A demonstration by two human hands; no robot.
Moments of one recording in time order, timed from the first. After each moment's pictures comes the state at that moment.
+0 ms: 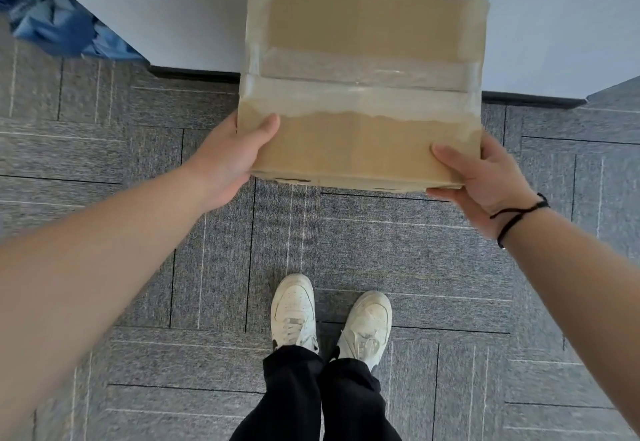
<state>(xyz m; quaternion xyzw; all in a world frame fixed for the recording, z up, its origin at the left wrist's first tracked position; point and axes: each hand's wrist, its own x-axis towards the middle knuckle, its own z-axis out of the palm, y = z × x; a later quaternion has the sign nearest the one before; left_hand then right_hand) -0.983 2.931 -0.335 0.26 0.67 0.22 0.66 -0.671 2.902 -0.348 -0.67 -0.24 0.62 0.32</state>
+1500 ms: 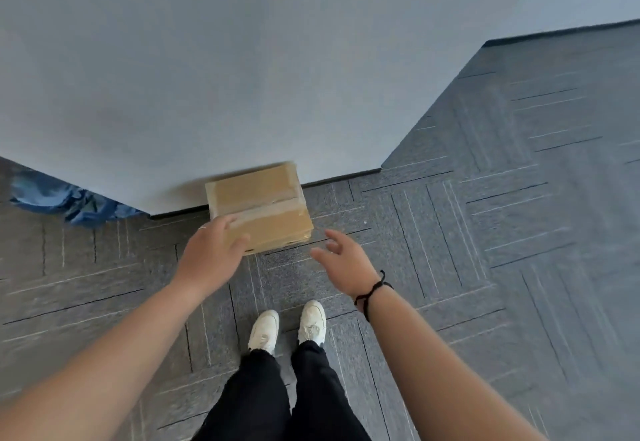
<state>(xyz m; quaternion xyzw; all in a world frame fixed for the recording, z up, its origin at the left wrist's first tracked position) -0.894 2.856 0.093 0.65 0.65 0.01 0.40 -0.675 2.785 0.099 -0.75 -0.30 0.57 0.17</state>
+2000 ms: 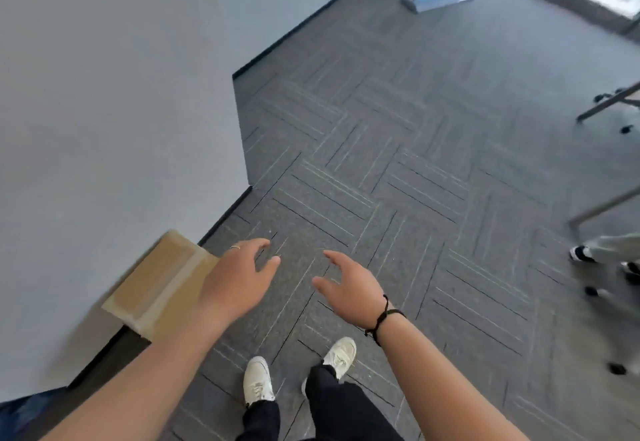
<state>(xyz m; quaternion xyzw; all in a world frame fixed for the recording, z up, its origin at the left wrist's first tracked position) -0.788 2.757 0.214 0.87 0.29 -0.07 0.38 -0.694 2.571 0.248 -0.89 -0.18 0.36 0.23</state>
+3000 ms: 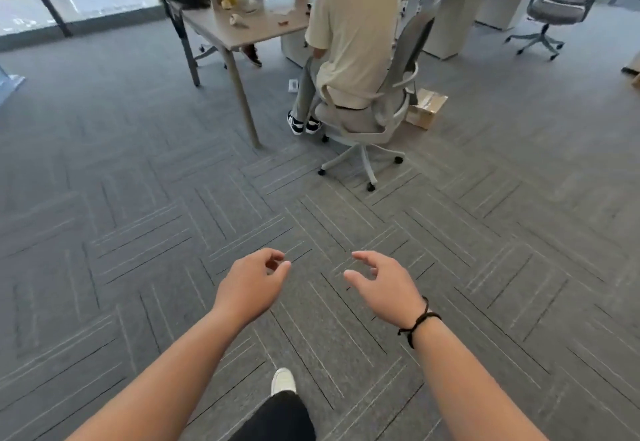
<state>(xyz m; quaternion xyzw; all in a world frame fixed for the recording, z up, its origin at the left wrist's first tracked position) -0.707 2.016 0.295 0.90 -0.23 -0.21 0.30 -0.863 1.843 0.312 -0.83 0.35 0.01 0.44</state>
